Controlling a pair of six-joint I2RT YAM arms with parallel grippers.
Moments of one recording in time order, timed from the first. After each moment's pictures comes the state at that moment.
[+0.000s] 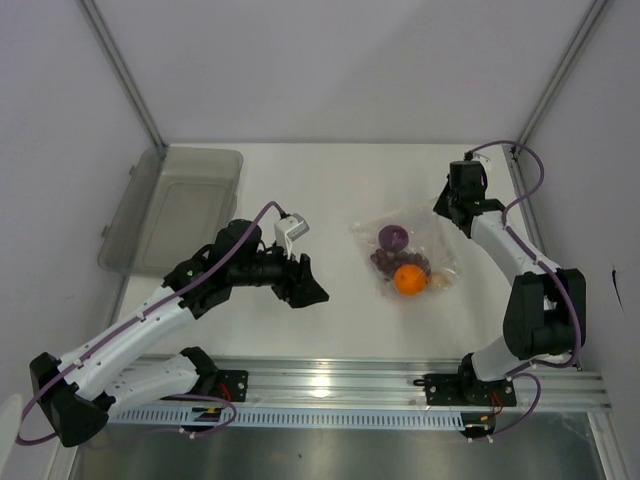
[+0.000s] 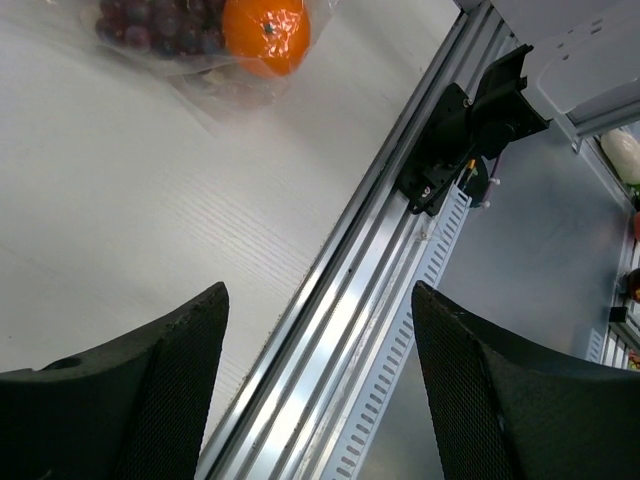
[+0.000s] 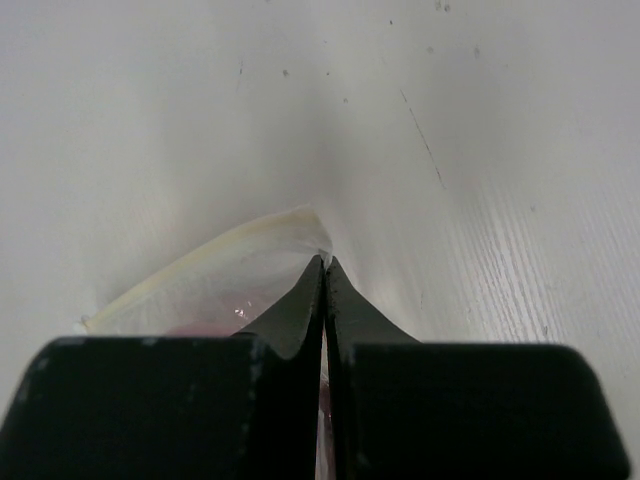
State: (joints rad) left arm -0.75 0.96 0.90 -0.45 0.48 -0.34; right arm 0.15 1.52 1.12 -0.29 0.23 0.46
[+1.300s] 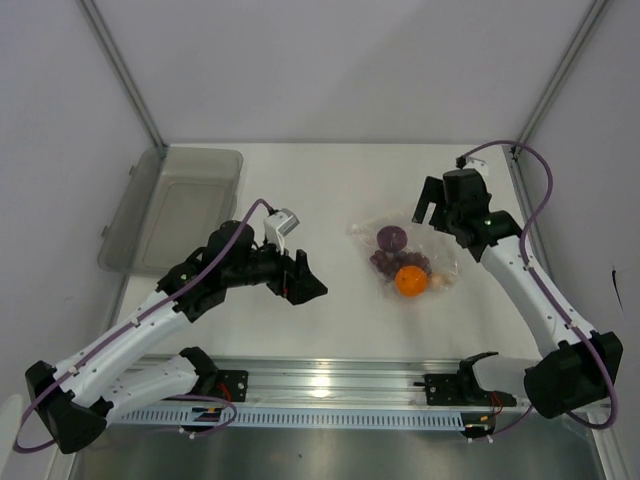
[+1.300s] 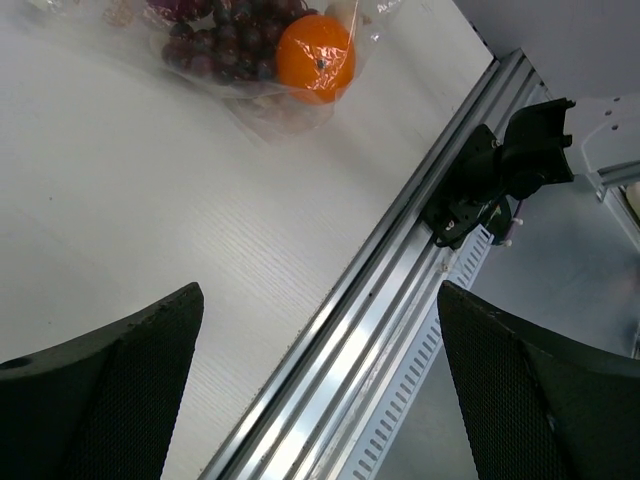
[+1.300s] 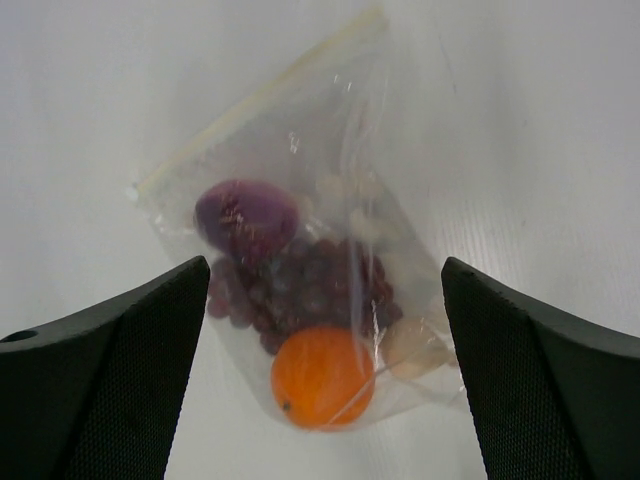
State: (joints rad) left arm -0.73 0.92 0.88 -0.44 0.39 -0.38; right arm 0.30 1.26 1.18 -0.61 0.29 0.45
